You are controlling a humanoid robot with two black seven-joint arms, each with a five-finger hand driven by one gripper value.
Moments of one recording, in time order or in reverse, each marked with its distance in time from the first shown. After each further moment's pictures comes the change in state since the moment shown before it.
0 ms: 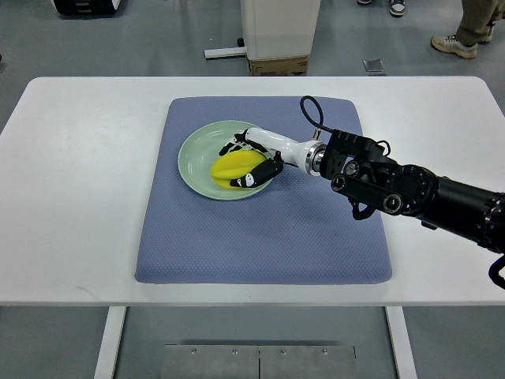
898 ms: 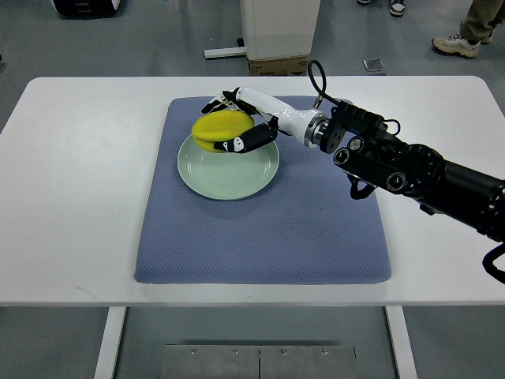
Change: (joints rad) left arm 0.000 0.000 0.000 0.000 0.000 0.000 0.000; right arm 0.029 0.000 0.104 -0.017 0.003 0.015 0.176
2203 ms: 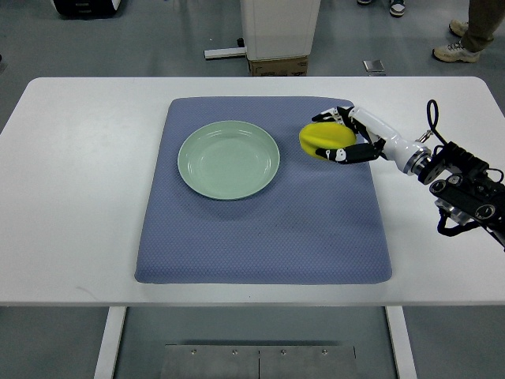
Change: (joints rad) left arm 0.000 0.000 0.000 0.000 0.000 0.000 0.000; right arm -0.245 -0.277 0.180 -0.033 0.018 0.008 0.178
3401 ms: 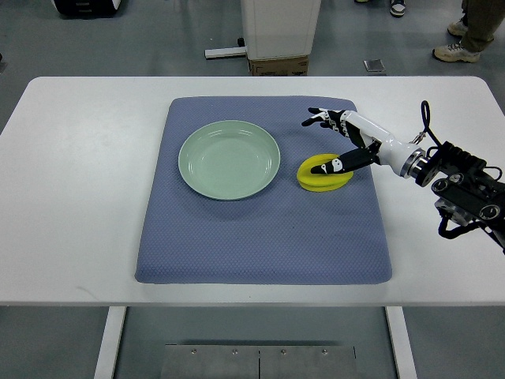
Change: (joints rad) left arm 0.000 0.000 0.000 0.000 0.000 0.000 0.000; right arm -0.017 -0.009 -0.022 0.025 -0.001 0.126 0.000
